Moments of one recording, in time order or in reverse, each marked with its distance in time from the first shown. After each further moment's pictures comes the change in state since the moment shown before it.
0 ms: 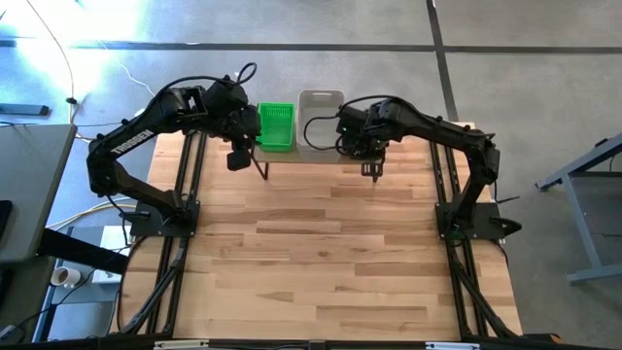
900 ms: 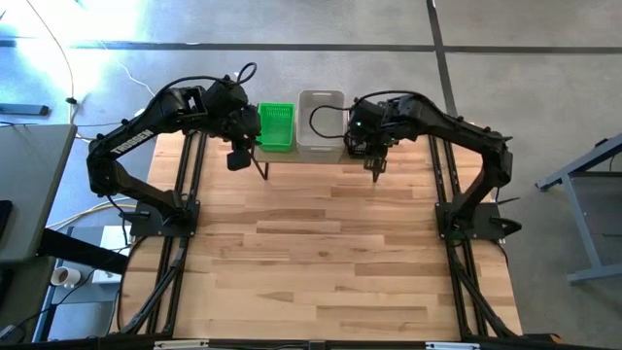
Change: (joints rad) left arm 0.000 0.000 0.000 0.000 0.001 0.000; right arm 0.006 -0.098 0.000 0.024 0.049 0.139
